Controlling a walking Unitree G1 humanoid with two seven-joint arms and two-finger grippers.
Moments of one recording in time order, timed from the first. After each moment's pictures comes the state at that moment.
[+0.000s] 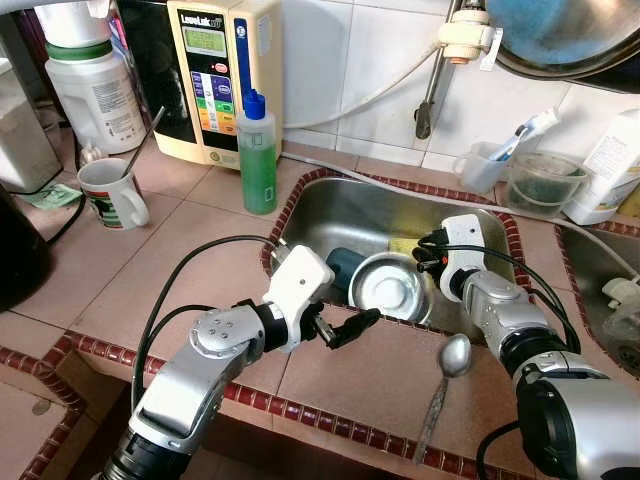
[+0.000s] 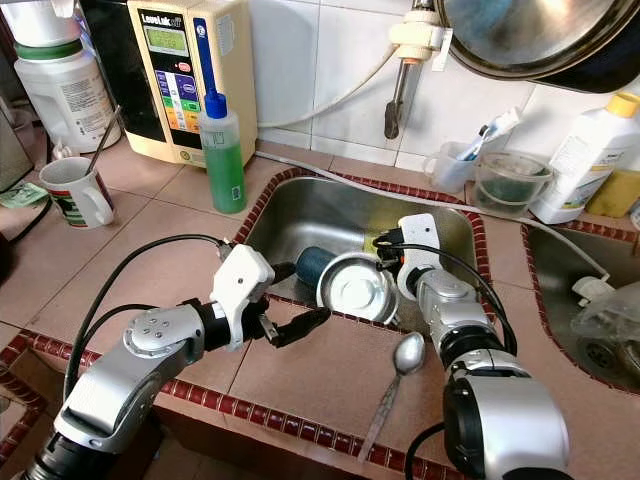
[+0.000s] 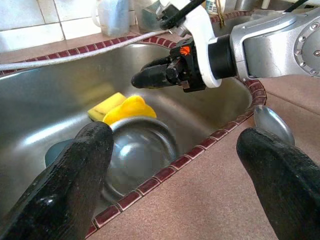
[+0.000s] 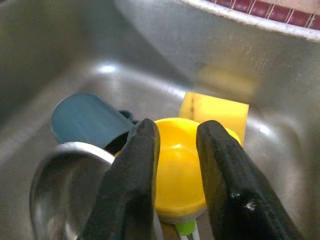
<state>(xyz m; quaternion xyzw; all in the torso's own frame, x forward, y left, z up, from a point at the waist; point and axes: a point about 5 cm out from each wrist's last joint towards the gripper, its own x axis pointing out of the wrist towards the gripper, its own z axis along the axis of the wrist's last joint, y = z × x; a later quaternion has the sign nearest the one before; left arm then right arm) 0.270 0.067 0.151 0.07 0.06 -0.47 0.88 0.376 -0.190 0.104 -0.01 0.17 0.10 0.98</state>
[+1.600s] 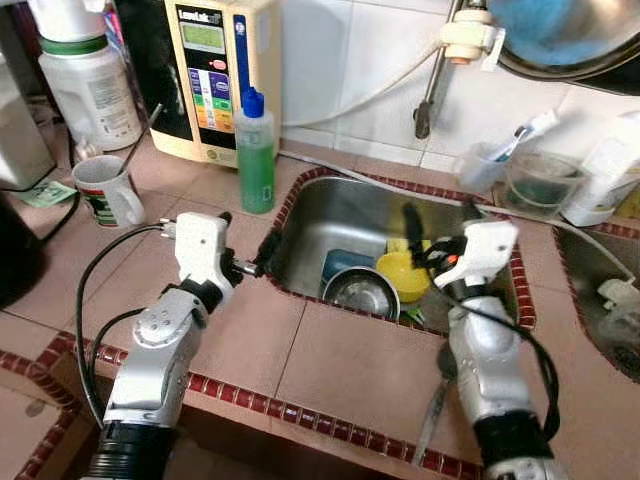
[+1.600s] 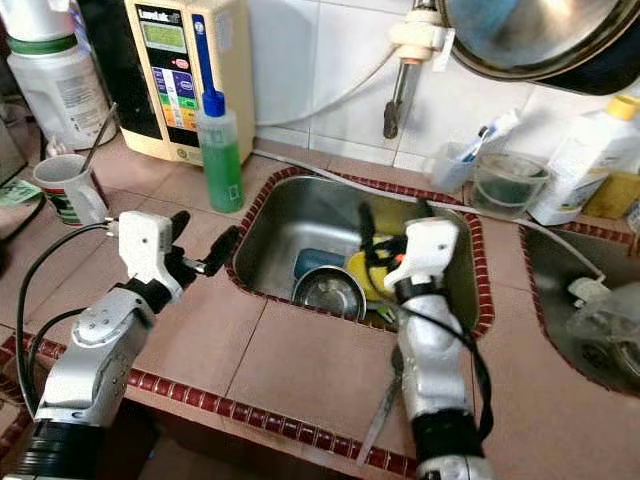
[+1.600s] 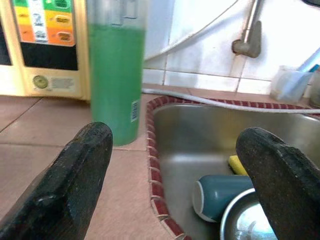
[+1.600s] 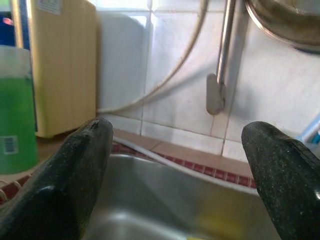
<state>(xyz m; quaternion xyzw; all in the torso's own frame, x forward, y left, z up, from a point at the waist) 0.311 0.154 0.143 -0.02 -0.04 -0.18 0.98 0.317 -0.146 0.145 0.00 -0.18 0.07 0.98</state>
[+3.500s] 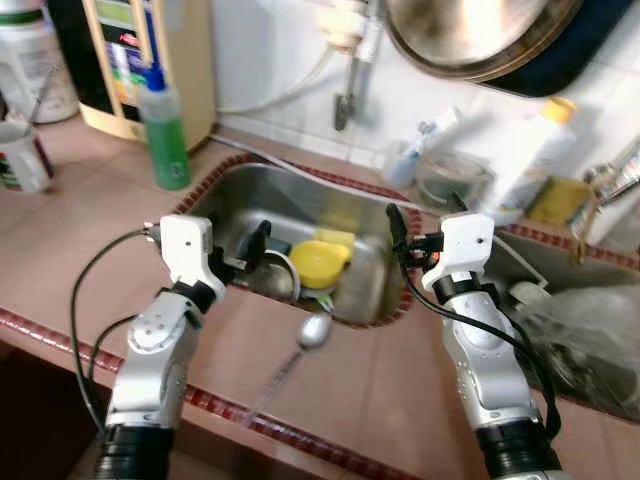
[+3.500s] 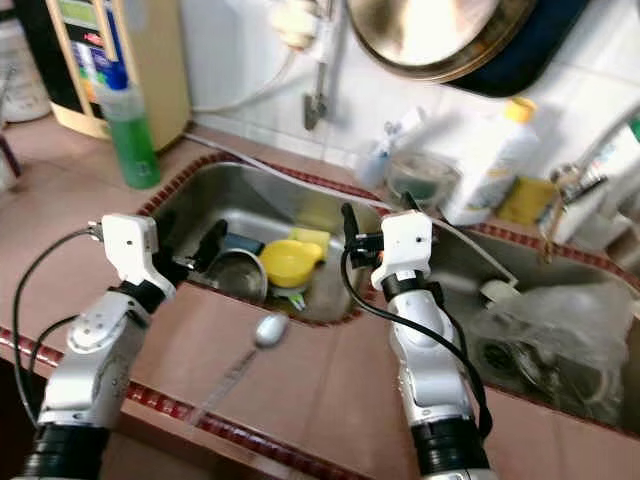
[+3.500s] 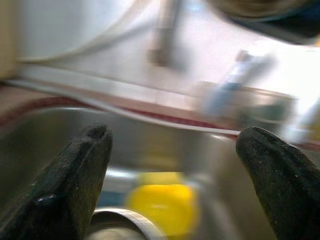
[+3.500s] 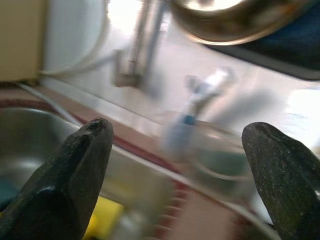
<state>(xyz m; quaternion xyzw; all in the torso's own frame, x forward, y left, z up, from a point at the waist) 0.310 0.137 0.142 -0.07 -0.06 -0.20 0.98 0.317 -0.149 0.150 -0.07 -0.14 0.07 0.99</state>
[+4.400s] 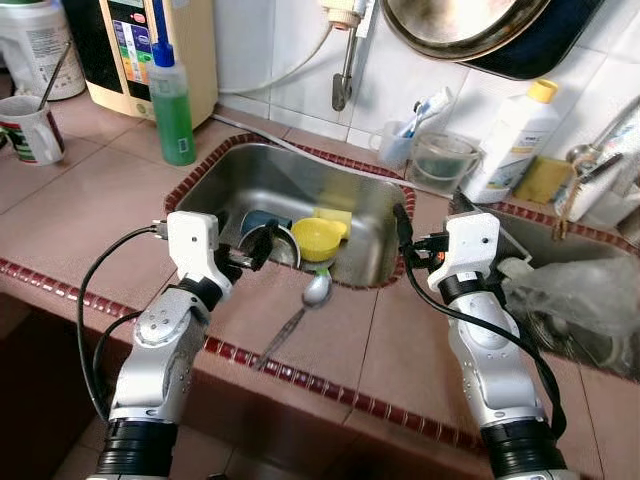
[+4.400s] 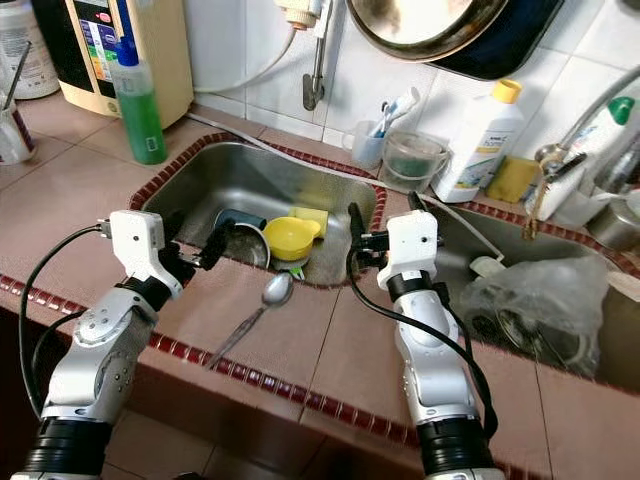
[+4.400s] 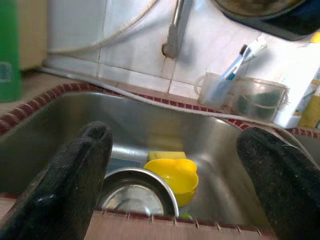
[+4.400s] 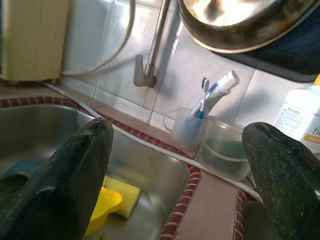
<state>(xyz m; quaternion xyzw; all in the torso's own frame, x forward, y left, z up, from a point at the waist) 0.315 0.150 0.149 -0.06 -0.05 -0.18 0.98 0.319 -0.145 0.153 -0.06 -0.14 0.07 0.99</state>
